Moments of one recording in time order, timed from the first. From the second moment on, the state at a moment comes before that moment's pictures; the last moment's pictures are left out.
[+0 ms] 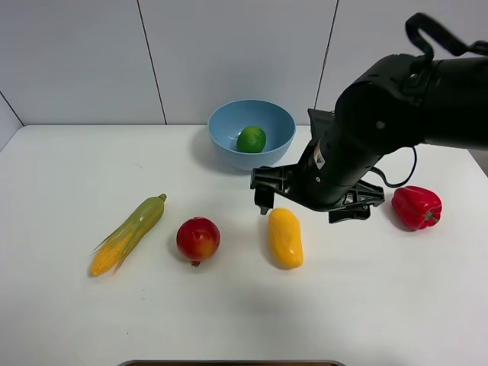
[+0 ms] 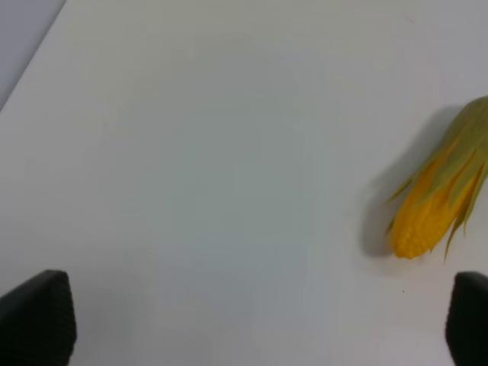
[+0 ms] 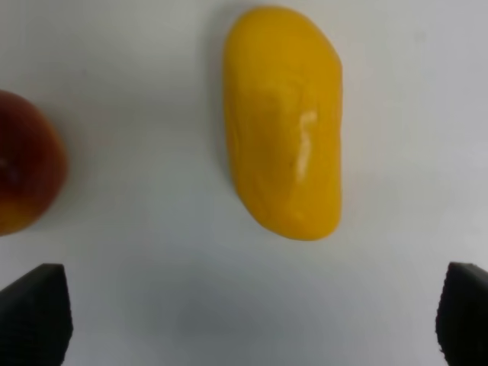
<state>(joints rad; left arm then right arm) -0.06 0.00 -0.44 0.16 1.09 -0.19 0.75 1.57 -1.05 -0.08 0.85 0.91</state>
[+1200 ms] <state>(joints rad) -0.06 0.00 -0.44 0.16 1.09 -0.19 0.69 1.86 -1.05 -0.13 0.67 0.86</state>
